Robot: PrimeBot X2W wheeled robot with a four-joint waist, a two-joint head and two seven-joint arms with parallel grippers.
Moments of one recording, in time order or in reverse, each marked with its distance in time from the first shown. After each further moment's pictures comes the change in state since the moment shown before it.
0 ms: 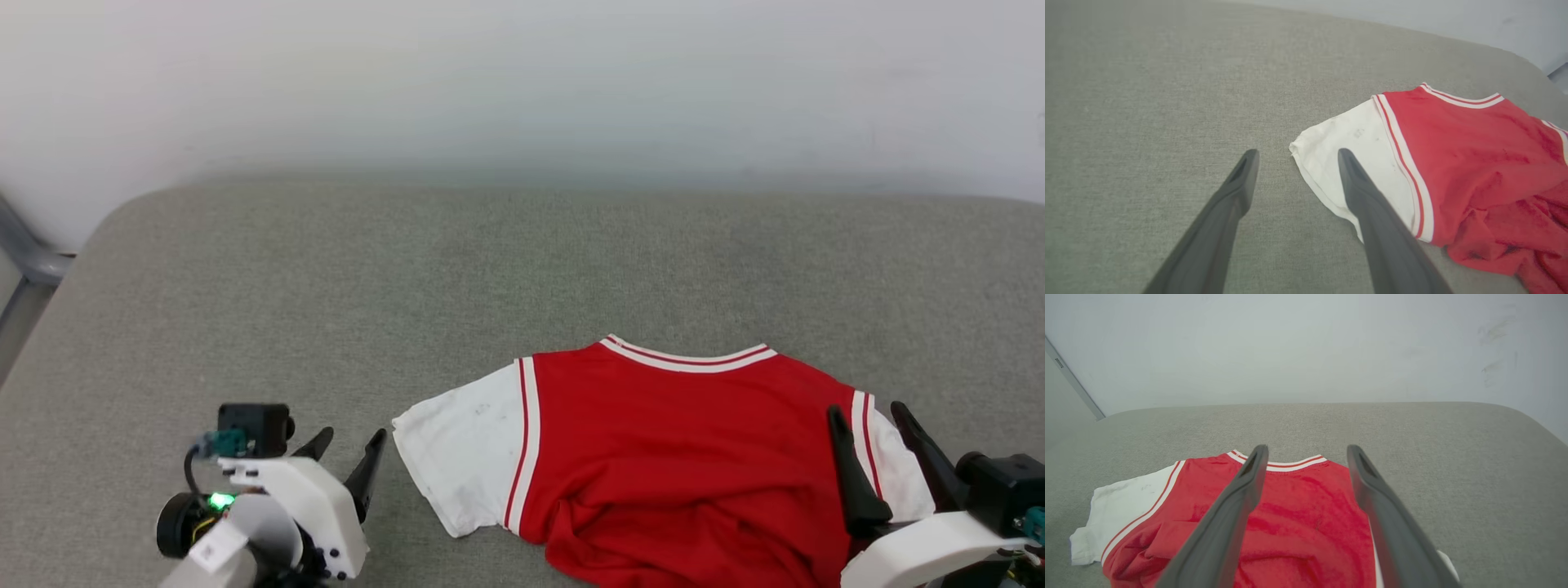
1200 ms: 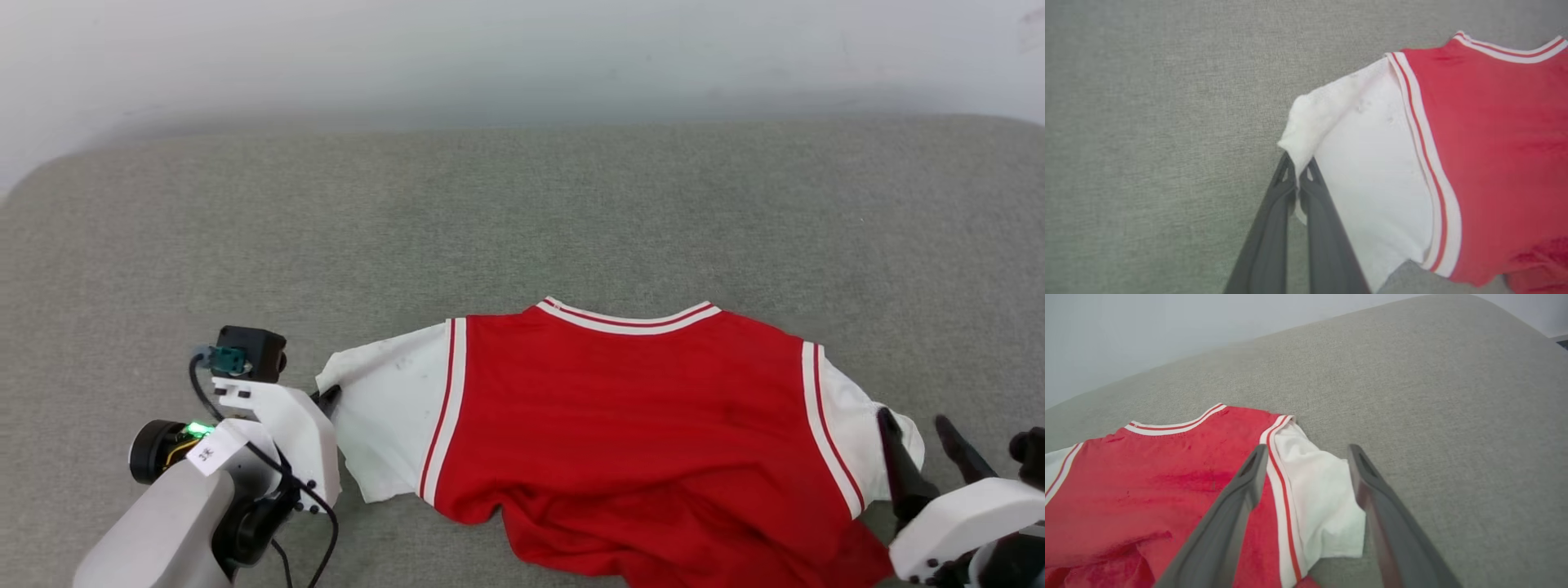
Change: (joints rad) left arm -0.251 0.029 -0.080 0.230 -0.013 -0.086 0.200; right arm -0.088 0.001 -0.124 0.117 0.109 0.000 0.128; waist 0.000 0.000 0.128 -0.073
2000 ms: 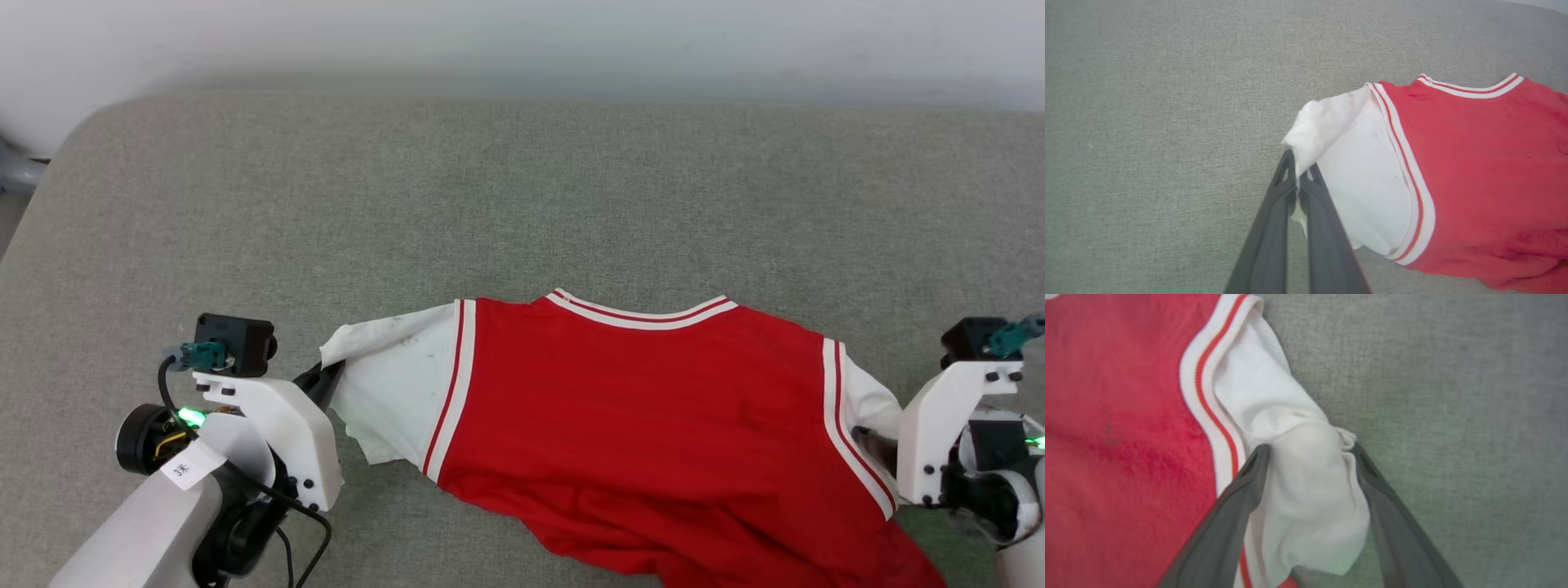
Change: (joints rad) left arm 0.083 0.077 0.049 -0.308 -0.008 0.100 -0.011; right arm -0.310 -0.217 0.137 0.287 0.060 0.000 0.648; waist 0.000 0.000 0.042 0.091
